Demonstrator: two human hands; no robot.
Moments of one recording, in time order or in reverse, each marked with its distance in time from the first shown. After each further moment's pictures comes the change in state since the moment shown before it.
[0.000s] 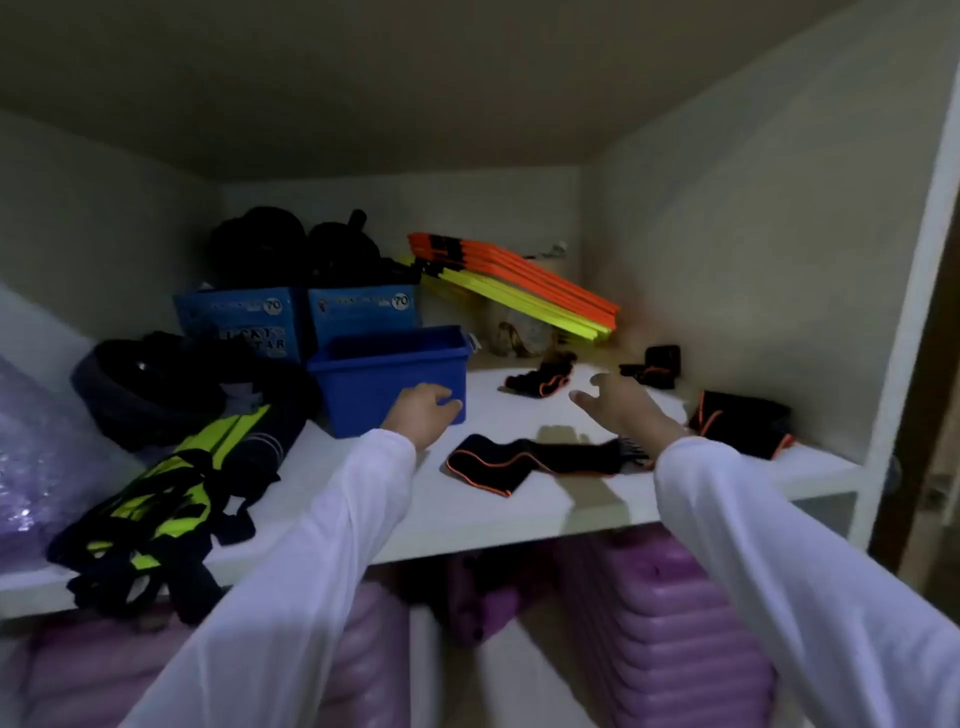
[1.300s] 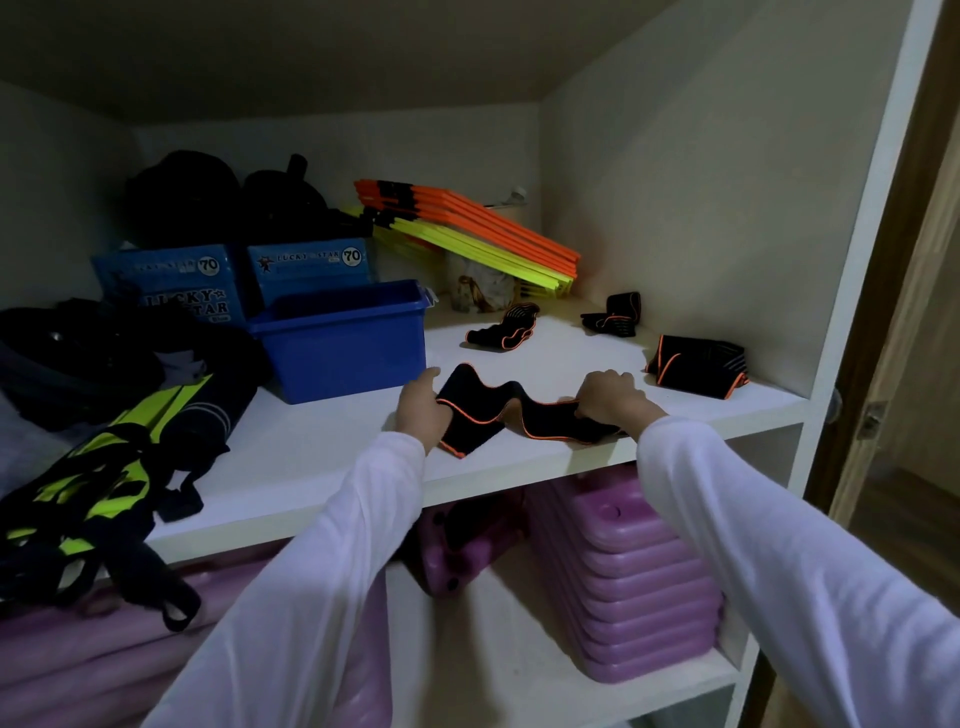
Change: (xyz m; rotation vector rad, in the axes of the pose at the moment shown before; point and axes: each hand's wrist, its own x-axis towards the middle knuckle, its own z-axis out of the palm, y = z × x) left_hand -0.009 -0.001 0.066 -0.195 0.020 -0.094; right_hand -0.006 0.043 0.031 -0.178 -0.169 0.215
